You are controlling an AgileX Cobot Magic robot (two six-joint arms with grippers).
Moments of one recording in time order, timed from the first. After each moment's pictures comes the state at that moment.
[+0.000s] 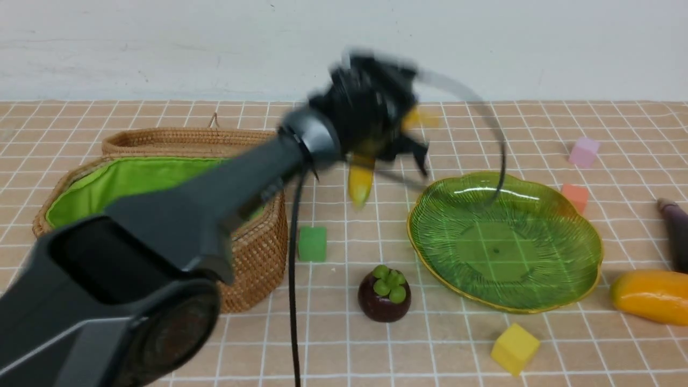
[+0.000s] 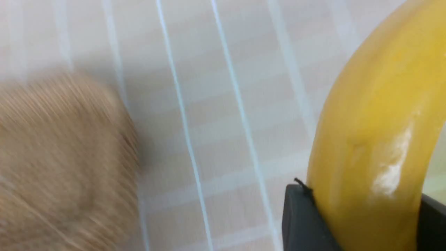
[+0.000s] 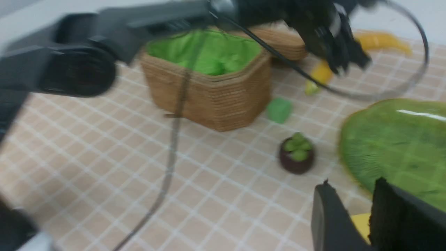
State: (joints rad) right arm 0.23 0.37 -0.86 0.53 0.97 -0.37; left arm -0.64 2.37 -2.37 0.50 0.91 -0.52
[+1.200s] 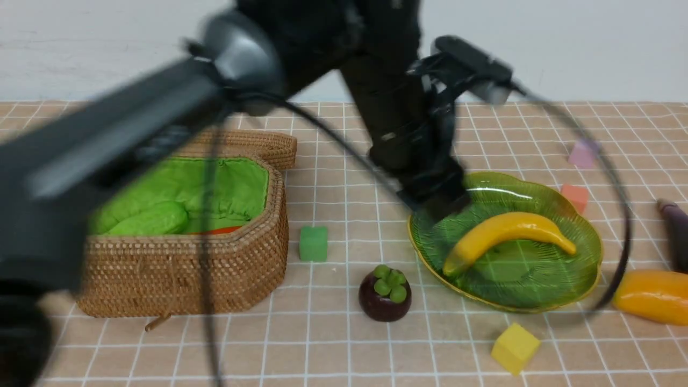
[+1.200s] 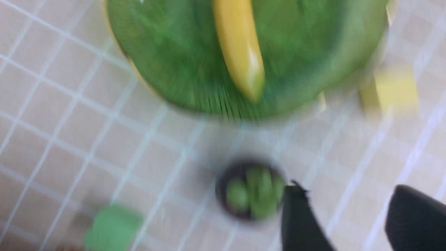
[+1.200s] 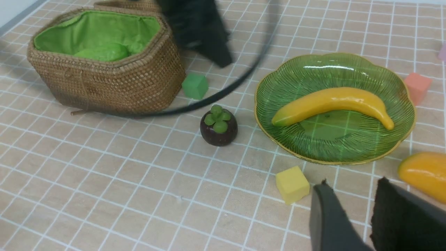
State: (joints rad) right arm 0.23 0.37 -0.88 0.28 1.04 -0.12; left arm -0.71 1.99 -2.01 -0.12 1.24 0.43
